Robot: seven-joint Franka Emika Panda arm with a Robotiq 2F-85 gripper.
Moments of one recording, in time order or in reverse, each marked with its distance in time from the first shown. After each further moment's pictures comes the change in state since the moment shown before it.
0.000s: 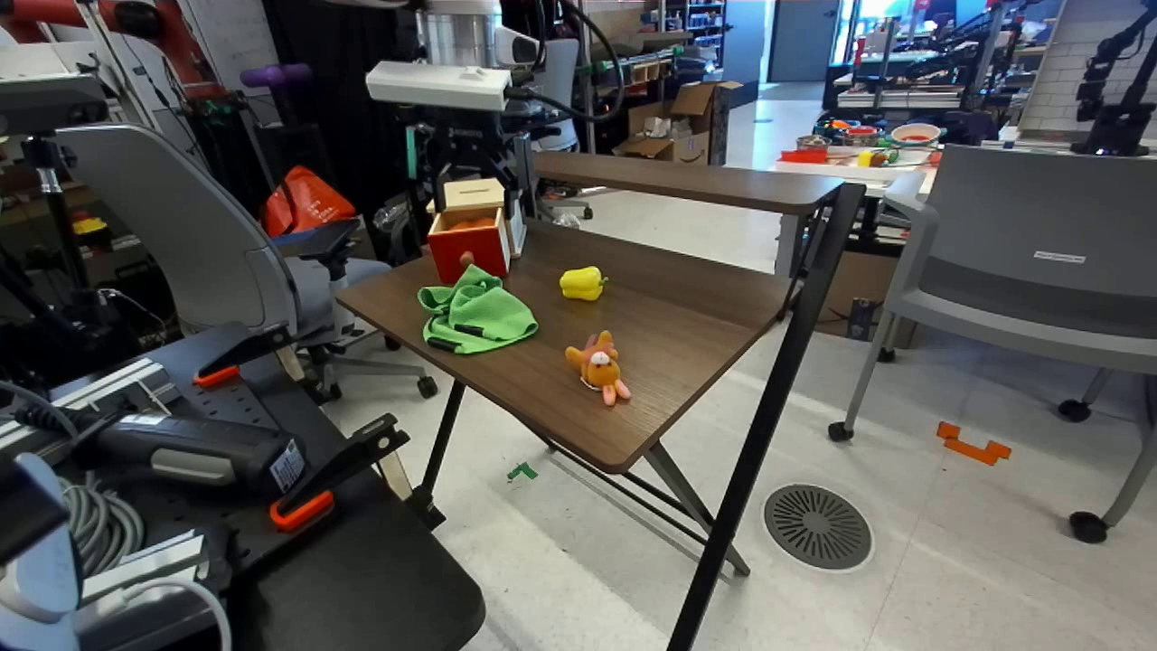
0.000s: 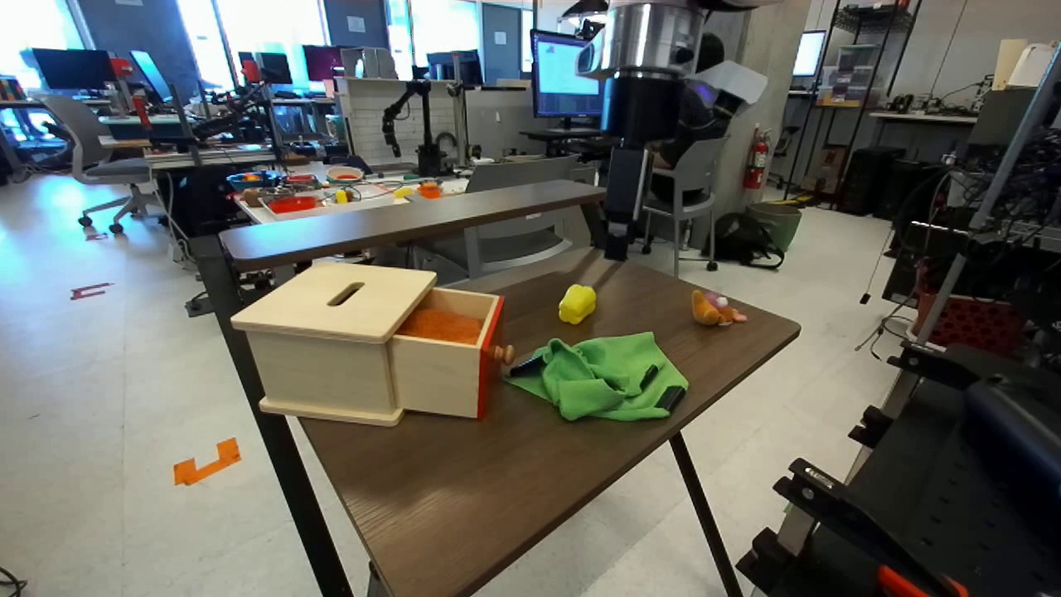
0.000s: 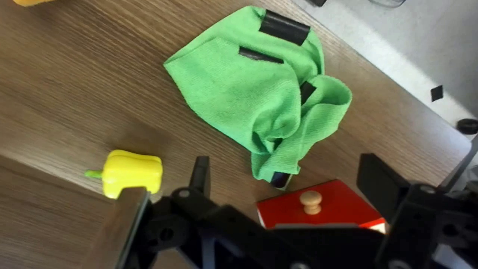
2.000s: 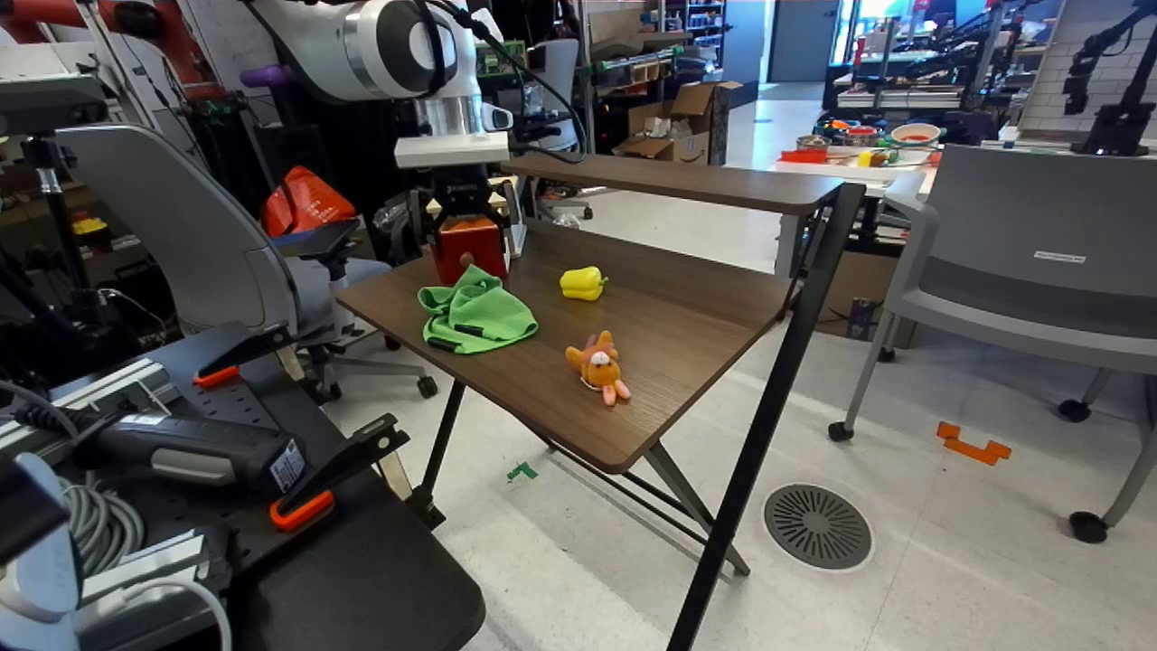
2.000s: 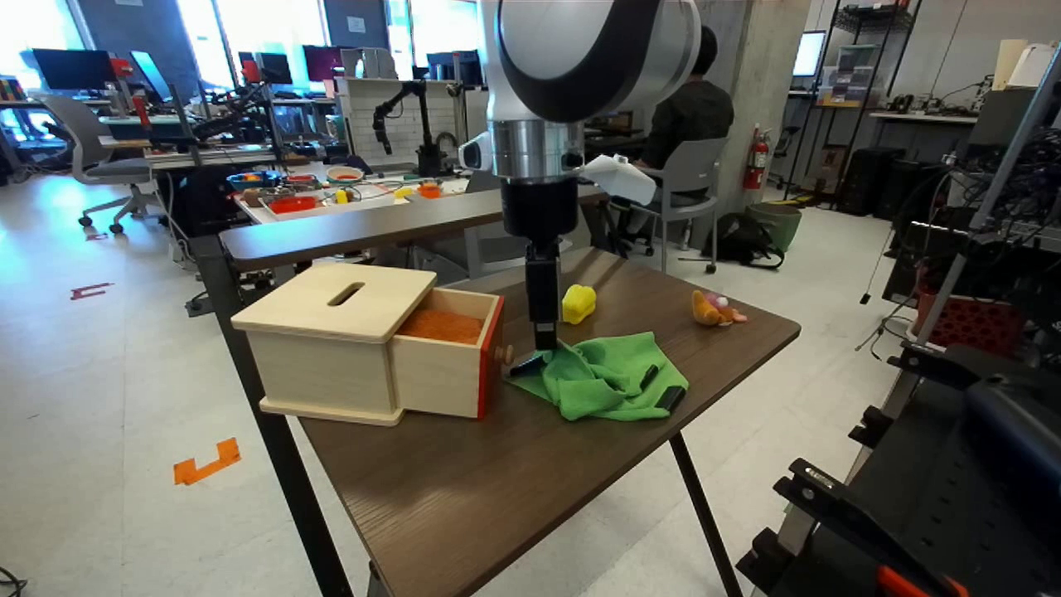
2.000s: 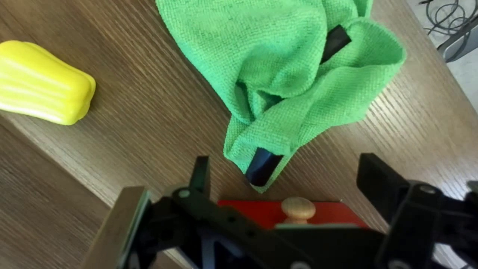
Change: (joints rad) arm 0.189 0.281 -0.032 0.252 -0.254 -0.004 0.058
